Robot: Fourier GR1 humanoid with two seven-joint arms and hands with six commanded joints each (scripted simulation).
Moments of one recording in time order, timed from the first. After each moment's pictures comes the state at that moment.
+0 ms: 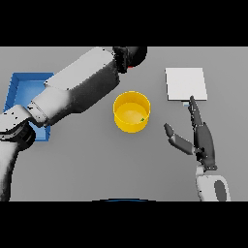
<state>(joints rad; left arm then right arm) -1.49 0.25 -1.07 -0.66 -1.45 -0.25 -0.30 0.08 -0.04 0.11 -1.70 0.22 -0.06 -0.11</state>
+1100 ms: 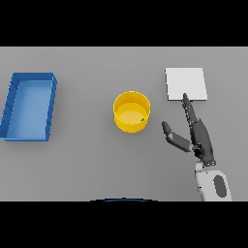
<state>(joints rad) -1.32 0.60 -0.02 -0.19 -0.54 -0.01 0.14 0.03 -0.07 0.12 -1.66 0.21 -0.01 -0.12</state>
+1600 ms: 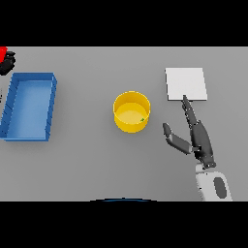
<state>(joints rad) -0.85 0.54 0.07 -0.57 -0.30 0.09 0.26 0.05 -0.08 0.13 -1.66 0.22 0.00 -0.15</state>
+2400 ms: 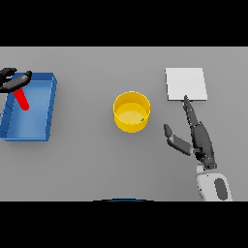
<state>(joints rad) -0.53 0.57 -0.02 -1.08 -0.18 -0.16 0.52 0.06 -0.08 0.13 -1.67 0.22 -0.01 -0.16</state>
